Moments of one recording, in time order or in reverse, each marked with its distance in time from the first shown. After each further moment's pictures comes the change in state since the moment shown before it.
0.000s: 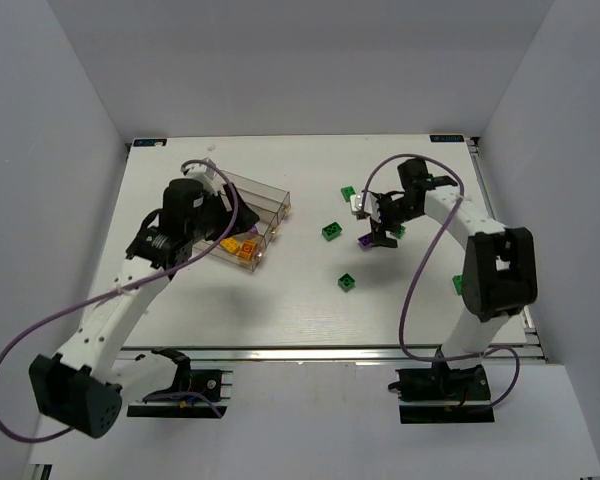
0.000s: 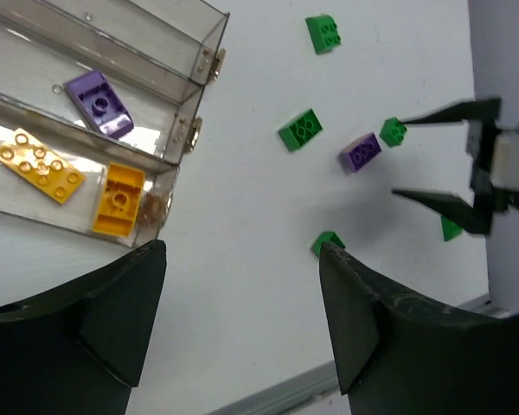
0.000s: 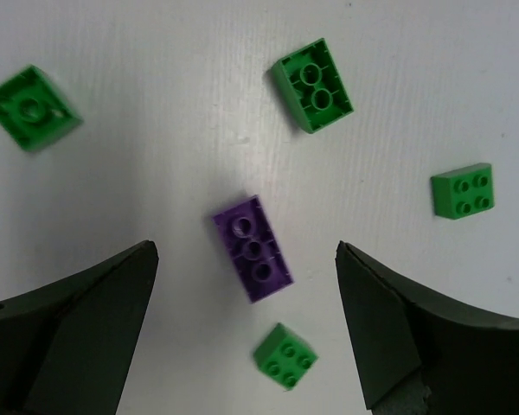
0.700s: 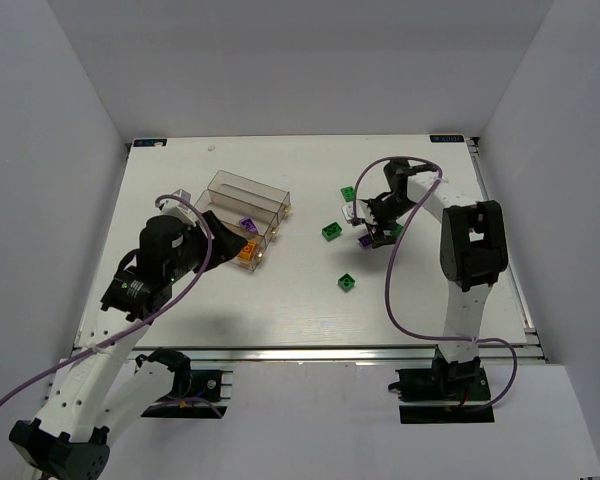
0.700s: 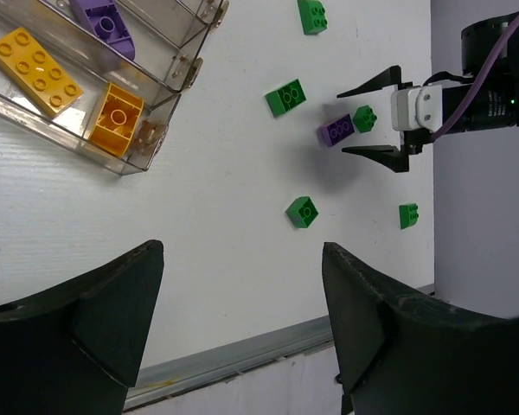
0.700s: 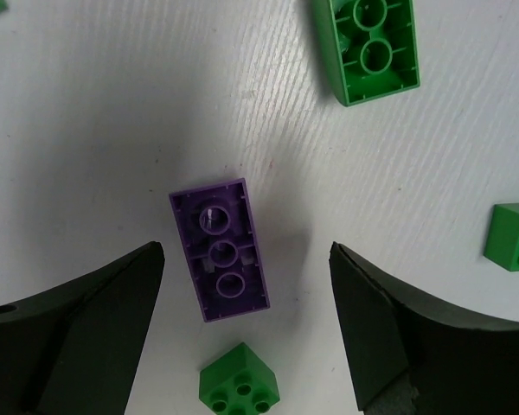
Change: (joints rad) left arm -0.006 -0.357 -0.188 -0.114 -0.013 -0.171; right arm 0.008 0.335 0.292 -0.236 0.113 -0.292
